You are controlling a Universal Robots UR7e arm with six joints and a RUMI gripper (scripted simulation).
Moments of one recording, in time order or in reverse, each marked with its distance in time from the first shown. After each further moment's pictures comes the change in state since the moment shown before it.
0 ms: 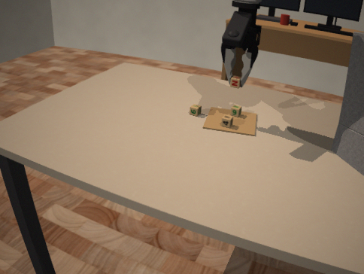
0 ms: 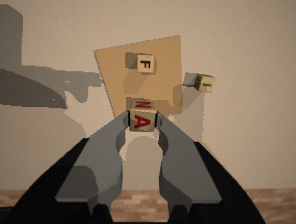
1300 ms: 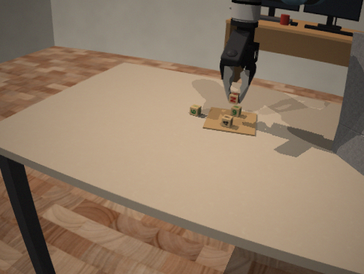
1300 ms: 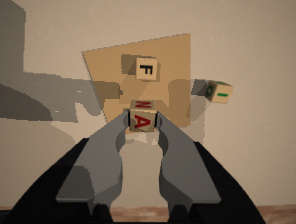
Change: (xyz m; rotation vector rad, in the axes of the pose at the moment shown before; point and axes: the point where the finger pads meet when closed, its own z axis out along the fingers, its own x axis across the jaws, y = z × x) arm -0.001 0.000 0.047 0.000 -0.001 -0.003
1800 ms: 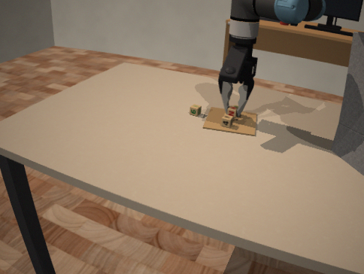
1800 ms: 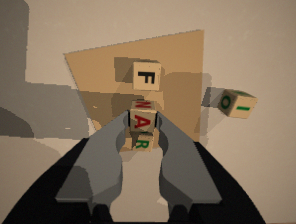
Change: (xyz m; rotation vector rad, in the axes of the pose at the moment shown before) arm 0.000 0.000 0.042 0.000 0.001 0.000
